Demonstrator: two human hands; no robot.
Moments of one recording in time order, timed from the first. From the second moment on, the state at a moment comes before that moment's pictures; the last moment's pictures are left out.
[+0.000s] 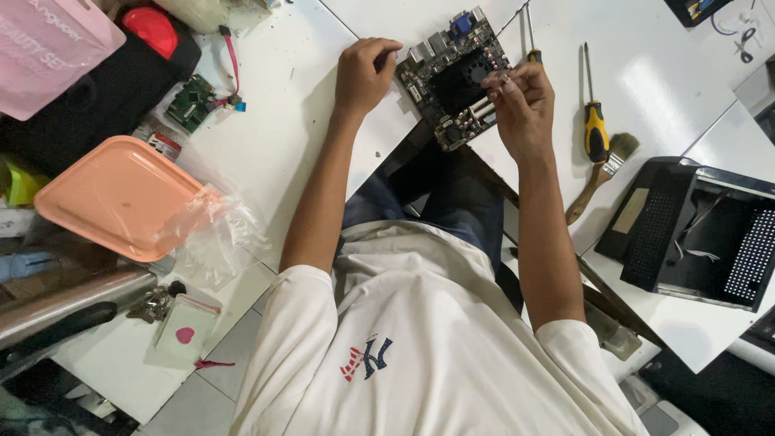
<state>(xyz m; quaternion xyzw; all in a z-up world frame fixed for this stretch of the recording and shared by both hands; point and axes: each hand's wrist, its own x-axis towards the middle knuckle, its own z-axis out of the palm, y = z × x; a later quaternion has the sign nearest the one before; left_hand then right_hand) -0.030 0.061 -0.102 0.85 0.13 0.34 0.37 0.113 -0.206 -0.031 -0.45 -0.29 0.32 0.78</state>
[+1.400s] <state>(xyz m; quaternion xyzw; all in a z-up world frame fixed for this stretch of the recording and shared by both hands) -0.032 0.063 -0.103 0.88 0.06 0.31 0.35 0.109 -0.107 -0.018 -0.61 -0.77 -0.17 0.11</state>
